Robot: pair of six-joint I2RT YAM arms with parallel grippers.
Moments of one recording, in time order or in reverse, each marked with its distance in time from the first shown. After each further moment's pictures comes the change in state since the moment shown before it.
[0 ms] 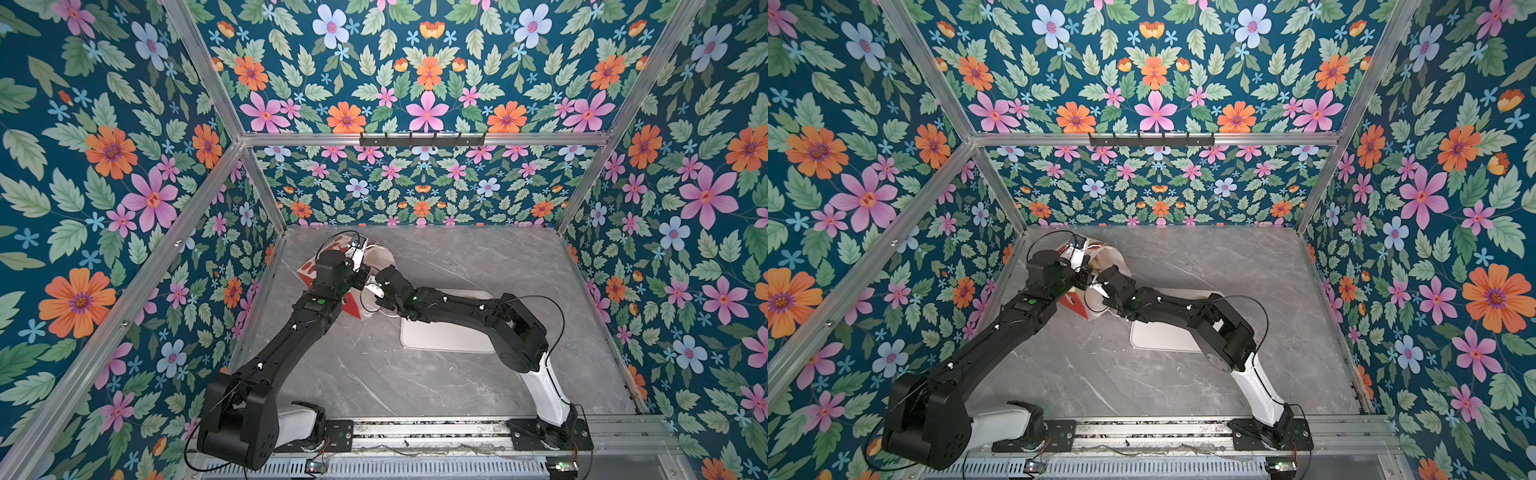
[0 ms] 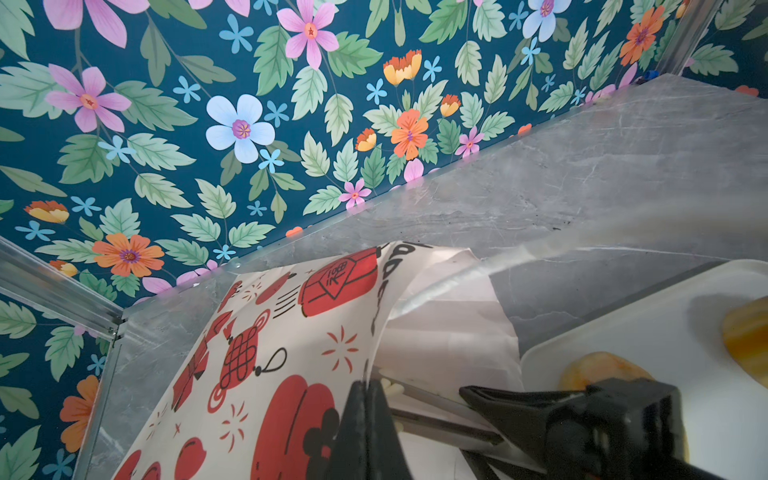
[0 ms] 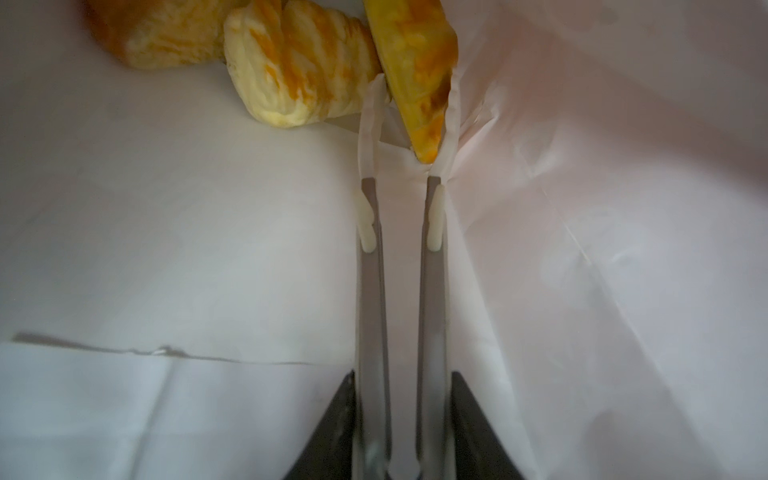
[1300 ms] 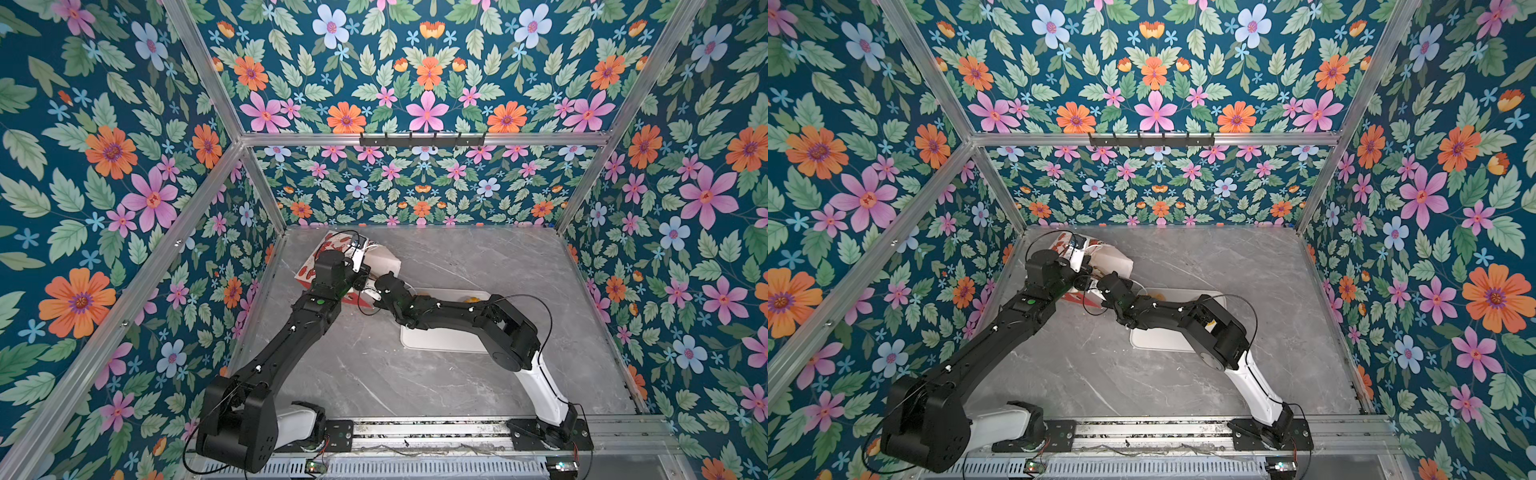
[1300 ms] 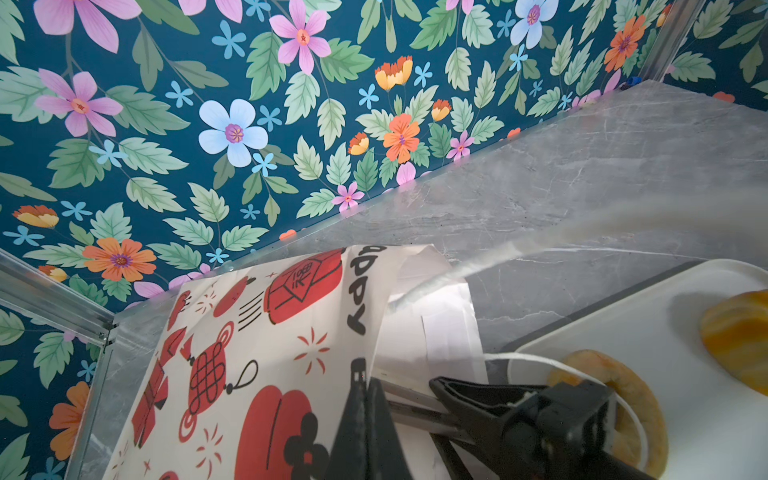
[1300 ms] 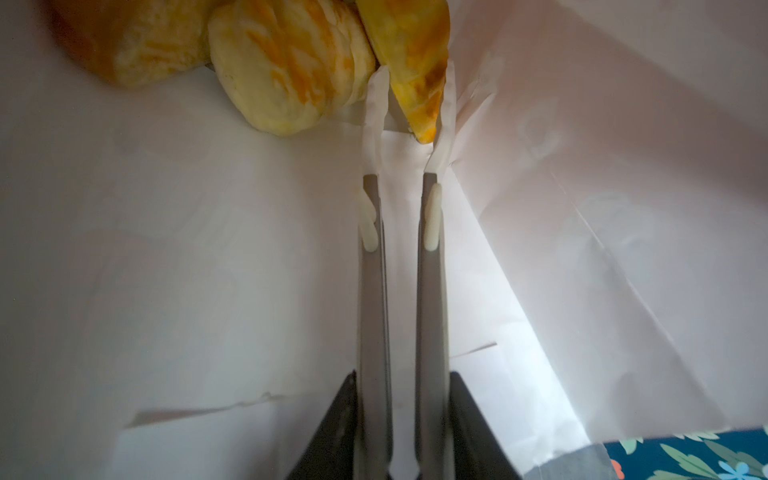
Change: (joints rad) left arm 0.000 -0.013 0.006 -0.020 0.018 -0.003; right arm 0.012 0.087 -0.008 0.219 0.085 -0.137
